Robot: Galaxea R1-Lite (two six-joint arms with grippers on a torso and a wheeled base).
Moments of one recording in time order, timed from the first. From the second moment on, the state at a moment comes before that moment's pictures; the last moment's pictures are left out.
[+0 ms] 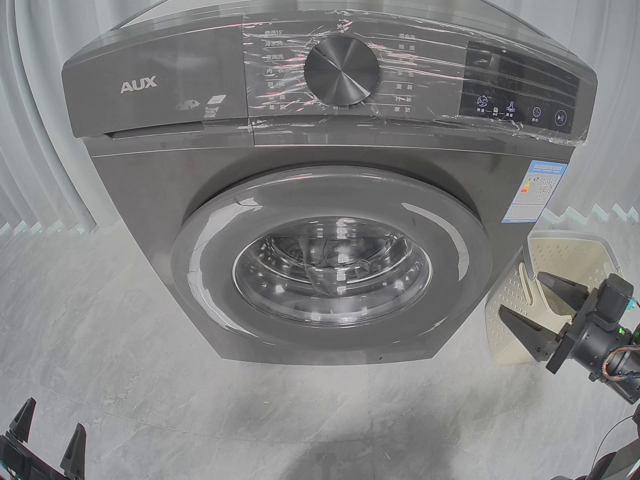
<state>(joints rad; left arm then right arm) 0.00 0.02 -0.02 0.00 0.00 -0.02 0.48 1.27 -0.13 -1.13 0.05 0.03</state>
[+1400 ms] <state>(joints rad) 0.00 0.02 -0.02 0.00 0.00 -0.04 0.00 0.02 -0.02 0.00 -0.01 0.00</state>
